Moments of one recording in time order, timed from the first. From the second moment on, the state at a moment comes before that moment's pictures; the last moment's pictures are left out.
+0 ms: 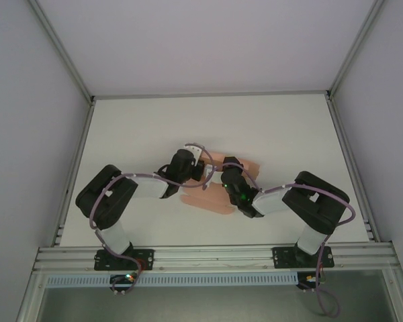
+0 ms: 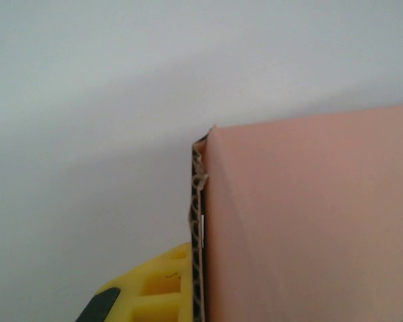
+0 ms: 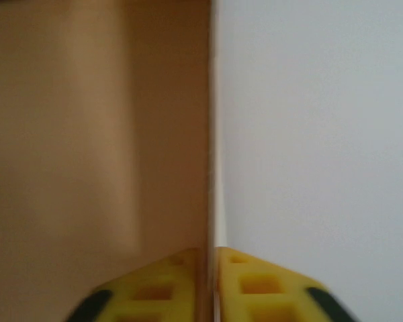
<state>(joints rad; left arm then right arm) -0.74 1.74 0.73 0.45 -0.11 -0.20 0.85 1.70 0.57 0.77 0.75 -1.20</state>
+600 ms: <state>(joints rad) -0.58 1.70 0.62 0.58 0.14 -0.34 0.64 1.03 0.60 -0.01 0.32 -0.48</state>
